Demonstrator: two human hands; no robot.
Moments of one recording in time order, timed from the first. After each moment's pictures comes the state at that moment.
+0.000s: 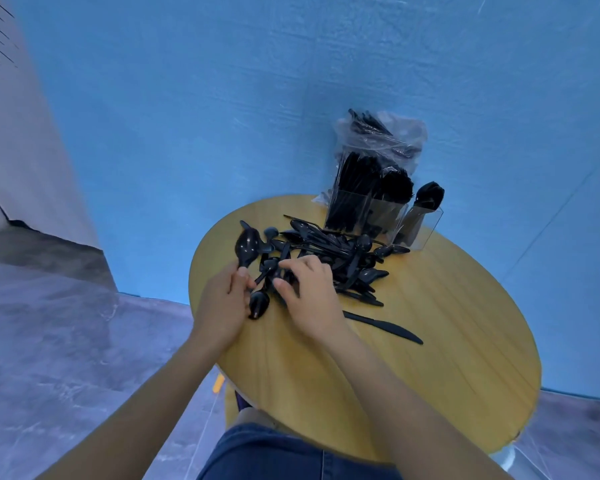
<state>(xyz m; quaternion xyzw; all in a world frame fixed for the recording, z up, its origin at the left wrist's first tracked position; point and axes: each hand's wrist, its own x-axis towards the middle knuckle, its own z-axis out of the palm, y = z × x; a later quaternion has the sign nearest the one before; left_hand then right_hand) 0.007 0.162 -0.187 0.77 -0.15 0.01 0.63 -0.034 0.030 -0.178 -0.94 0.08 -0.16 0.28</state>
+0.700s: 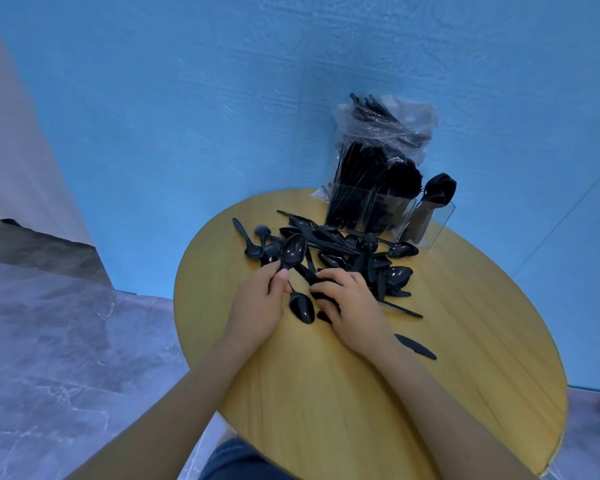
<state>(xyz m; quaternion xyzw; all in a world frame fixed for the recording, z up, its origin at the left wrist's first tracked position) 0.026 0.108 -0.201 0.80 -0.24 0.01 0.55 -0.043 -0.039 -0.195 -0.98 0.03 -0.12 0.16</state>
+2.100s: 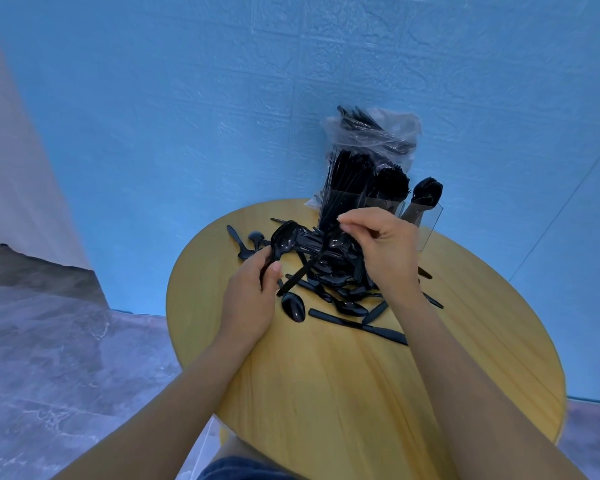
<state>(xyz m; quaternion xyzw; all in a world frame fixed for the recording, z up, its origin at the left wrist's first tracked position) 0.021 0.104 -0.203 0.78 -0.26 0.12 0.56 -0.032 -0.066 -0.137 -0.81 0.00 -0.45 0.36</state>
